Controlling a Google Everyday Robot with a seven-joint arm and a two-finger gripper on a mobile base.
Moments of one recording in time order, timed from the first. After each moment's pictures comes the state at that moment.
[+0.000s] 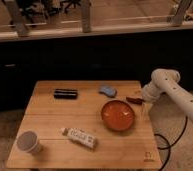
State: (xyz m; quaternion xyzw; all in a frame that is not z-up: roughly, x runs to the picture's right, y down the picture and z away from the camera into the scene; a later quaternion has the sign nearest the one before) arm 0.285 0.102 0.886 -0.29 -0.13 -0.01 0.95
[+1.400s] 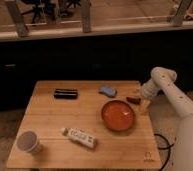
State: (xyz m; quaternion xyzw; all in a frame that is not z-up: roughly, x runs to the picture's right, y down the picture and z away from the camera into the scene) arm 0.286 0.097 0.934 -0.31 -0.16 0.00 0.94
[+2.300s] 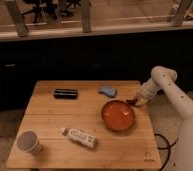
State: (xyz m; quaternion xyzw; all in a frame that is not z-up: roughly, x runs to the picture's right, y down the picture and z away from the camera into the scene) arm 0.276 0.090 0.919 -0.30 -0.18 0.00 0.94
